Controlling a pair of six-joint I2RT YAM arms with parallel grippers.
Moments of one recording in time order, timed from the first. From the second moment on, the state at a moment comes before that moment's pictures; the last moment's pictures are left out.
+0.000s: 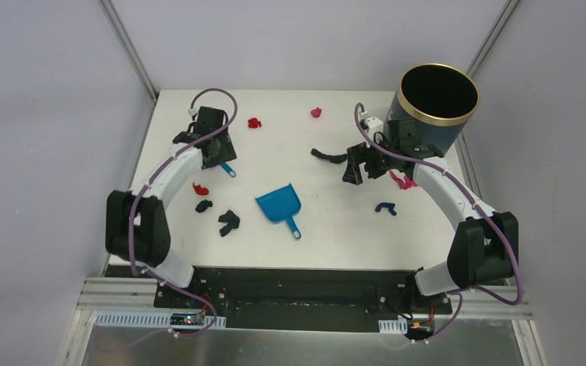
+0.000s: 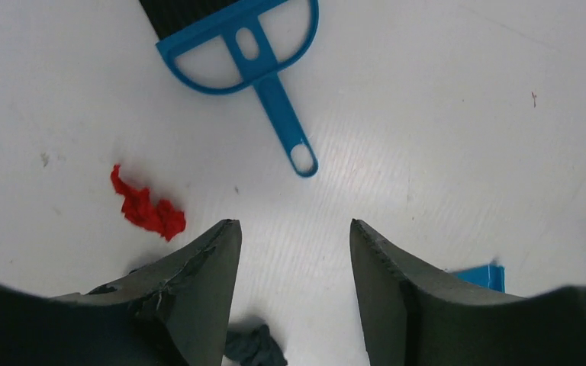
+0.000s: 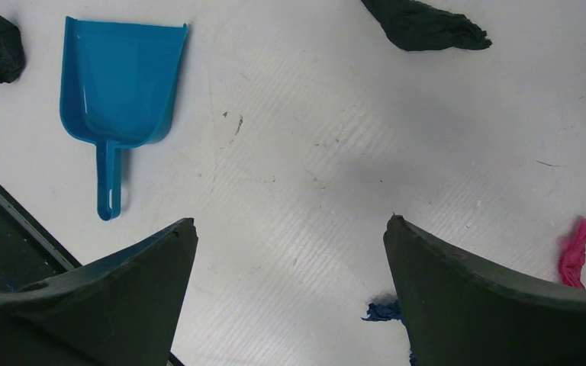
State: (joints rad) left arm -0.22 1.48 1.15 -0.59 -0.21 -0.52; right arm 0.26 1.45 1.12 -0.56 -0.46 -0.14
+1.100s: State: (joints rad) left arm 0.05 1.96 1.47 -0.63 -0.12 -0.50; right arm 0.26 1.45 1.12 -0.57 -0.54 -0.16
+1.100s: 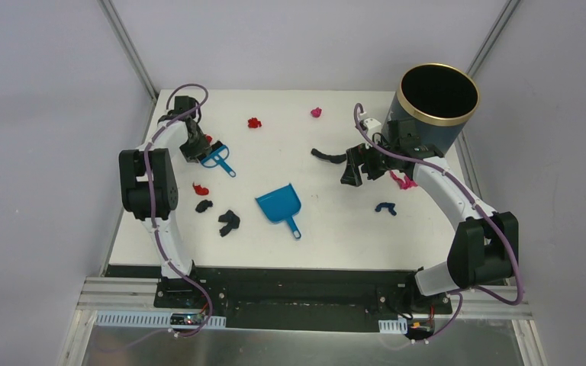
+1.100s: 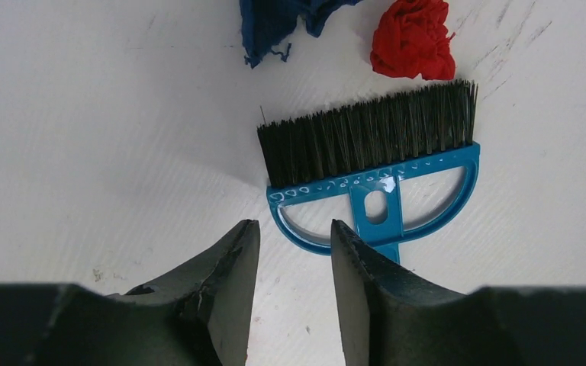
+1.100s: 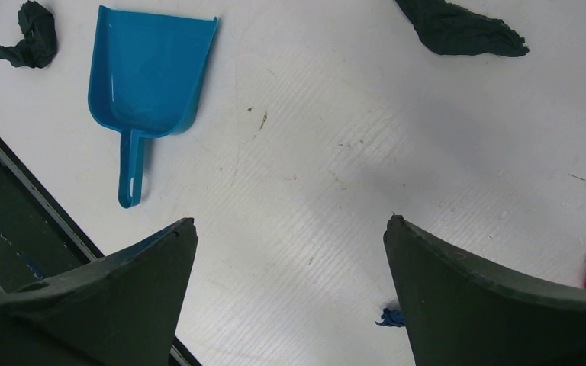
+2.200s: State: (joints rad) left arm 0.06 2.00 1.44 -0.62 -0.07 -0.50; right arm 0.26 1.46 1.12 -0.59 -0.55 -0.18
